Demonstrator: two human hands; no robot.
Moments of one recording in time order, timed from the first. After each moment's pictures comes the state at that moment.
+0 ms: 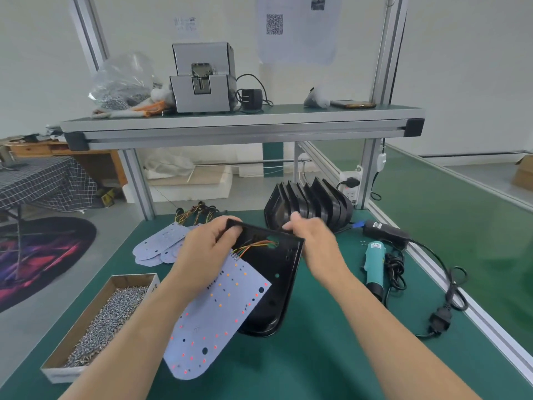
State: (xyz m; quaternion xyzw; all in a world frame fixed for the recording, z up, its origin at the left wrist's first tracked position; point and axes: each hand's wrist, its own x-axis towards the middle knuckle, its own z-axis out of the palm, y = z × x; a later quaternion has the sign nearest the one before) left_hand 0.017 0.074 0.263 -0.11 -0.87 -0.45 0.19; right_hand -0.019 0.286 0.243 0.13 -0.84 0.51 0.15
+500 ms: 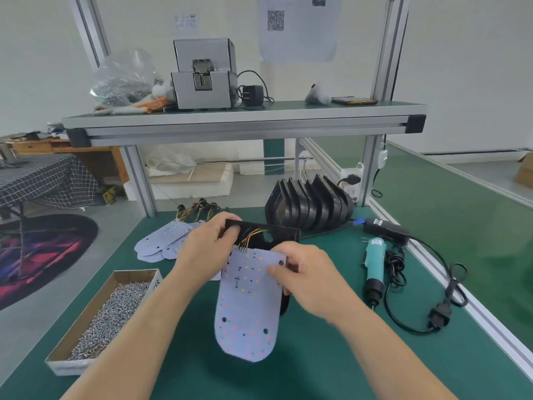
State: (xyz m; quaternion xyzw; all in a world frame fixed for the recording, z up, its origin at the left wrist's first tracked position) left_hand 0.011 0.076 0.261 -0.02 -0.91 -0.39 0.16; right_hand 0.046 0.278 0.255 0.20 -0.86 0.46 0.05
